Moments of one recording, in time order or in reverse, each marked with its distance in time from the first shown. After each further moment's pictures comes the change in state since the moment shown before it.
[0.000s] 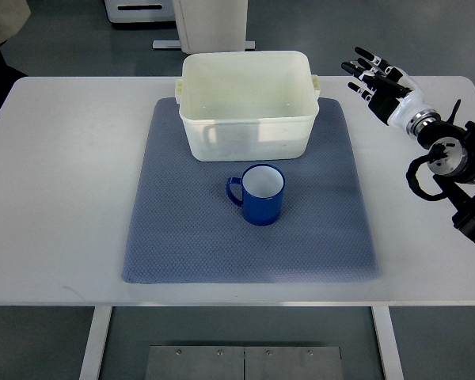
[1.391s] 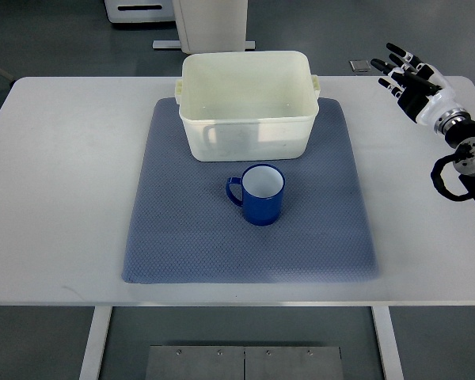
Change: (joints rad) left arm 0.006 0.000 0.000 0.000 0.000 0.007 -0.002; right arm -0.020 -0.074 -0.001 -0.012 0.000 0.001 0.029
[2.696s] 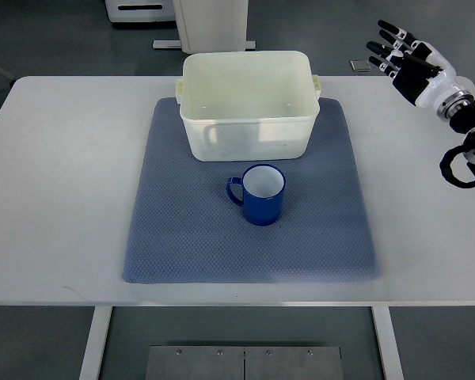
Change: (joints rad) left arm -0.001 0.000 0.000 0.000 0.000 0.000 0.001; right arm 0.056 -0.027 -0.004 0.030 -0.016 0.152 0.003
